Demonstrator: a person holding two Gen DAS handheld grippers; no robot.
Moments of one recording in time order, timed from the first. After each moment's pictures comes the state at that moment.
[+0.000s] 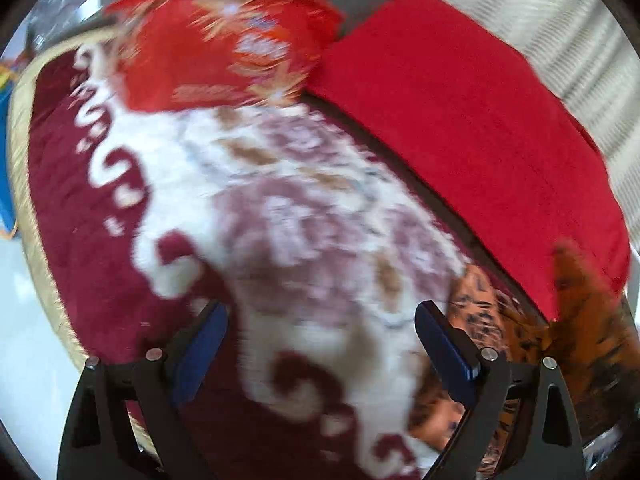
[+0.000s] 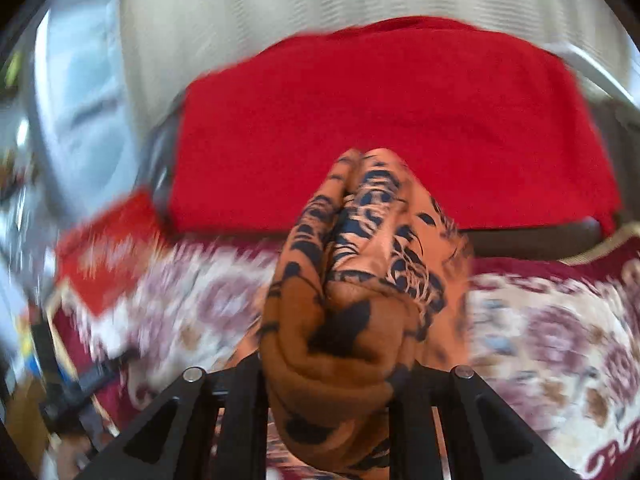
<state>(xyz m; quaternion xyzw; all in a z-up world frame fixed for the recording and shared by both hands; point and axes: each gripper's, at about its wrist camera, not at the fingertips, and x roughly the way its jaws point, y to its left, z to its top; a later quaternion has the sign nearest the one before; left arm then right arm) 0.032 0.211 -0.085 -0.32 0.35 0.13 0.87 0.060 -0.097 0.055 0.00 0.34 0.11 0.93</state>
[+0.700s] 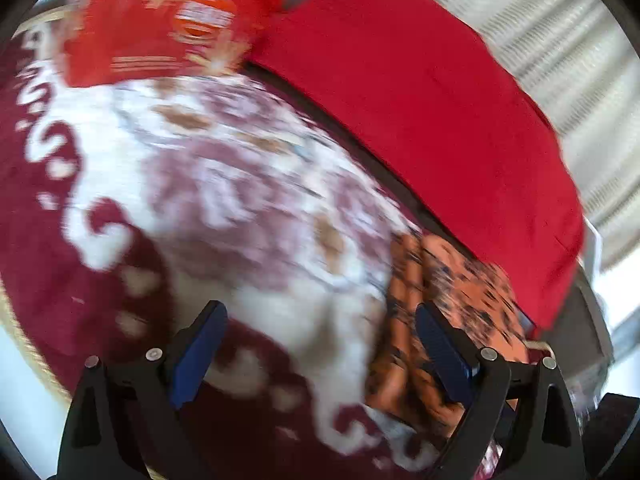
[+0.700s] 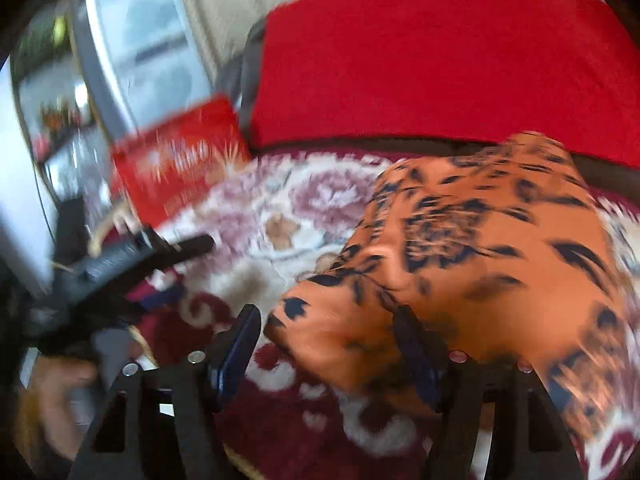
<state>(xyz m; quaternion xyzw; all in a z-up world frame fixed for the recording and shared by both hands) 0.035 0.187 -0.085 -0.32 0.36 -0.02 0.87 0.010 -0.050 -0.028 0.07 0.38 0.22 0.90</state>
